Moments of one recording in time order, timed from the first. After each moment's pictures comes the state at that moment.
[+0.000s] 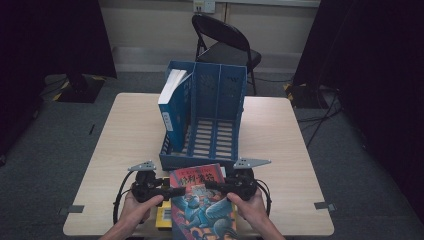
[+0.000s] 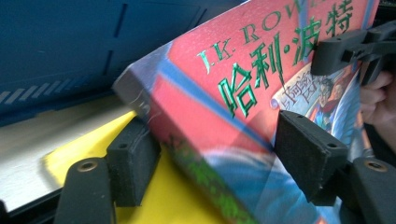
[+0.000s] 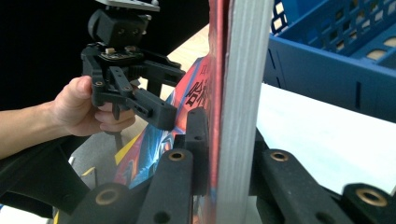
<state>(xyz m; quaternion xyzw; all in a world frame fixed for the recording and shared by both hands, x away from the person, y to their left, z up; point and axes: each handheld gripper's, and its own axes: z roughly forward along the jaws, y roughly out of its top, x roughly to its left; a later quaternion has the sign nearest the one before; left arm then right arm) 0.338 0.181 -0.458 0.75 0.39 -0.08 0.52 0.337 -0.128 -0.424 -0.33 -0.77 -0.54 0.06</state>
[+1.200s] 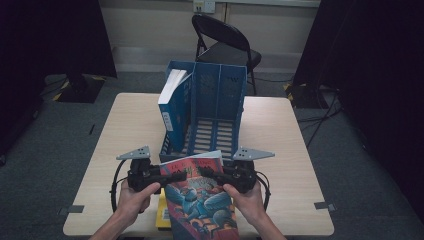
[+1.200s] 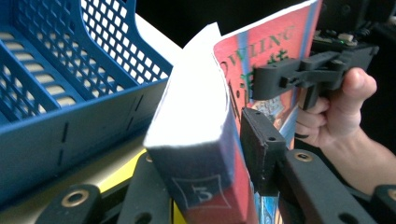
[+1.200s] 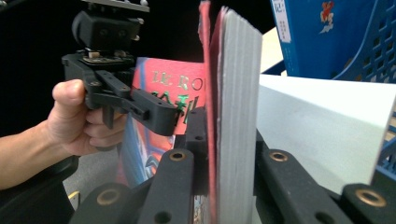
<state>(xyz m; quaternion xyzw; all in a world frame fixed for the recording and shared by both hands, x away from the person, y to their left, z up) 0.335 0.180 -0.388 0.74 0.32 -0.05 0.59 0.334 -0.115 -0.375 -0.31 -0.75 -0.59 0.01</state>
